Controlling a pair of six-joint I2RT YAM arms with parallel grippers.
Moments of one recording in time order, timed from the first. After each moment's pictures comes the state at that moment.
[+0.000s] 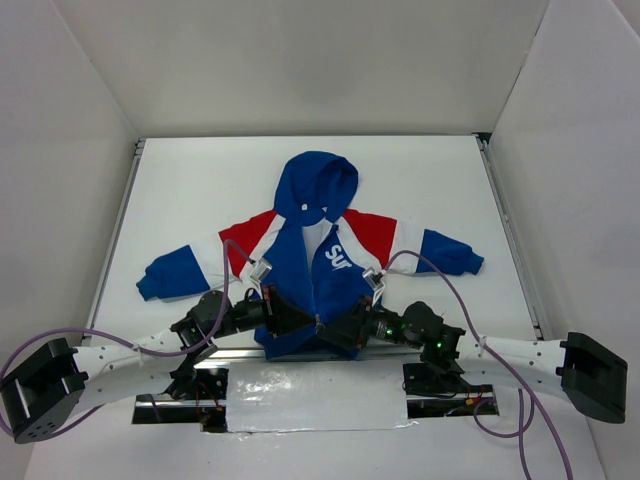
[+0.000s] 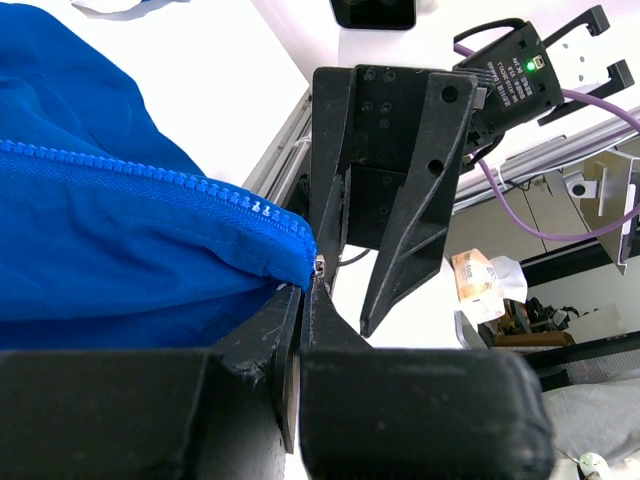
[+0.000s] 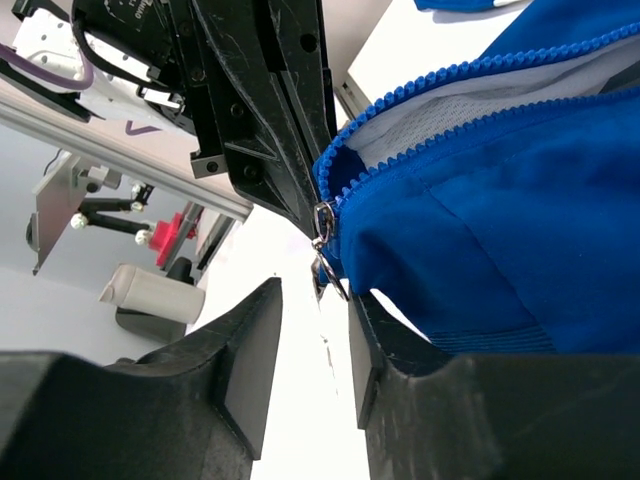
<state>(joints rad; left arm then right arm) -0.92 0.89 0.14 0.76 0.35 -0.90 1.11 0.76 0.06 0.72 -0.17 0.95</state>
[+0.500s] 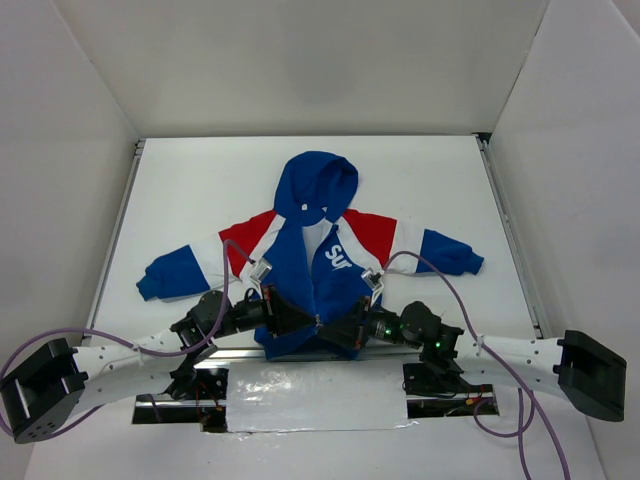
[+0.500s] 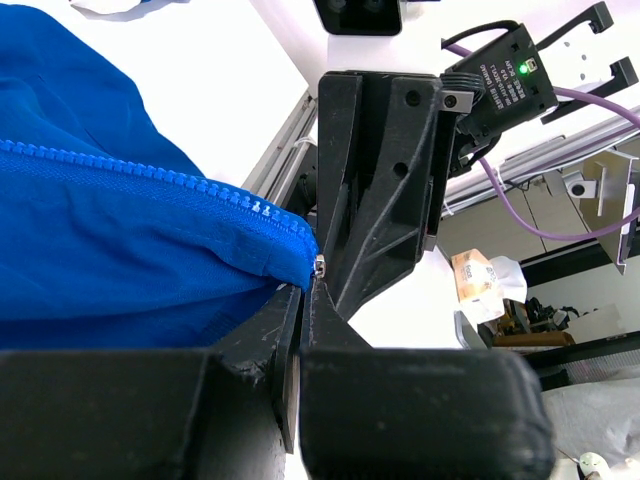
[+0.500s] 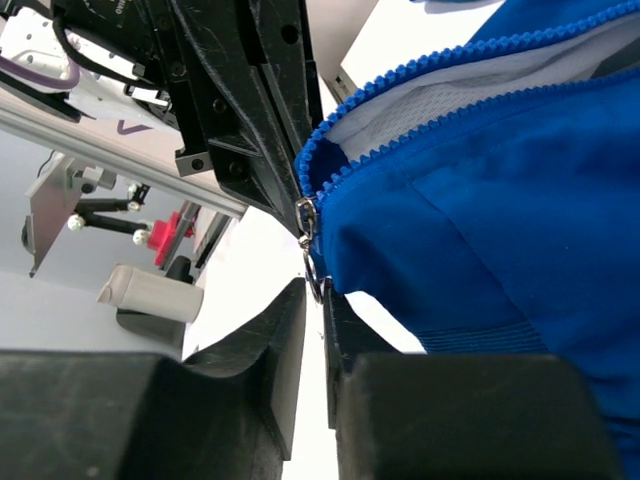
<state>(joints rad) -0.92 0.89 0.14 0.76 0.35 -0.90 1.11 0.79 0.06 0.72 -0.17 0.96</state>
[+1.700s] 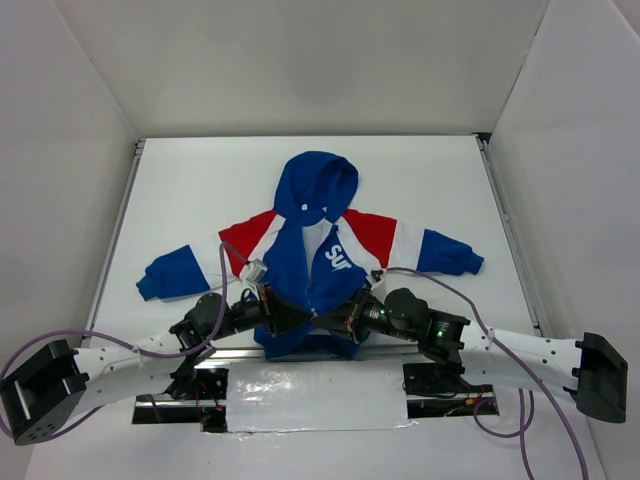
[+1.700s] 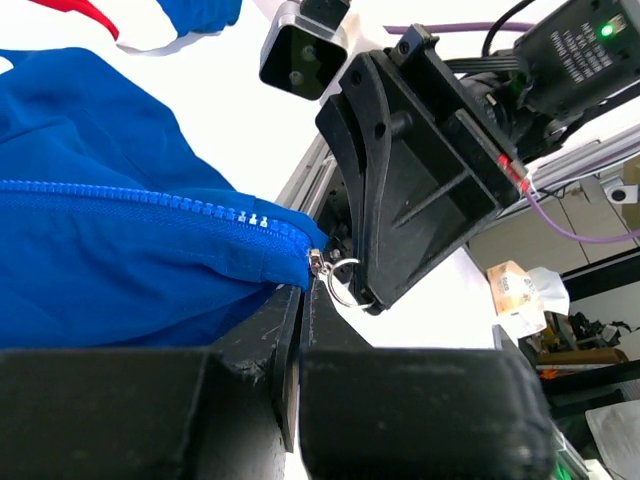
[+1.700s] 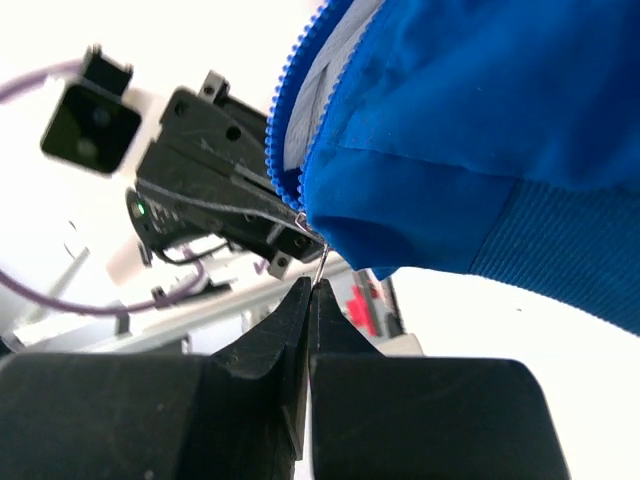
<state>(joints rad) -0.91 0.88 0.11 0.80 0.31 -0.82 1.11 0.76 0.29 0.20 -0.05 1.73</state>
